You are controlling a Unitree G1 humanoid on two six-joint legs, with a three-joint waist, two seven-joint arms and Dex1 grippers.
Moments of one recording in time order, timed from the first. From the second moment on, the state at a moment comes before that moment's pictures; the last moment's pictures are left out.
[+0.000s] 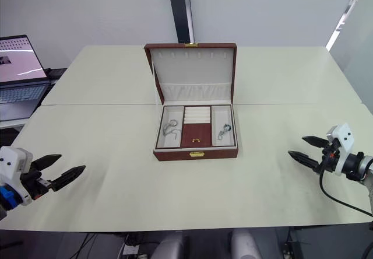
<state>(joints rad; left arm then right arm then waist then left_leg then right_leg) 0.22 0.84 0.59 0.02 -0.49 0.33 -0.91 -0.14 -0.86 -0.28 0.20 0.42 0.31 1.13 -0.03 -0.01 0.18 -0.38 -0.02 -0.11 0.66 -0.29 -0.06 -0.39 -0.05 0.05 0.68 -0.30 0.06</state>
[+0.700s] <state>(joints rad) 0.19 0.83 0.59 0.04 -0.47 0.32 -0.89 -0.13 -0.85 -0.27 0.15 0.42 0.34 1.12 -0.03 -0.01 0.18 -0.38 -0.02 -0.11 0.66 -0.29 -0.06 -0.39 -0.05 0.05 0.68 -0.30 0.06</state>
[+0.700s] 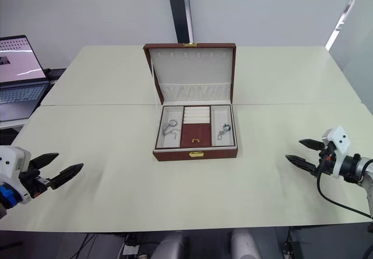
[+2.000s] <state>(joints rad) -0.36 0.43 0.11 0.17 -0.30 0.32 -0.61 -0.56 -0.42 0.04 0.36 0.21 0.24 0.80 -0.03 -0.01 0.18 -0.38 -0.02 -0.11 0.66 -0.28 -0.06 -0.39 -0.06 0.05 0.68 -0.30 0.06</state>
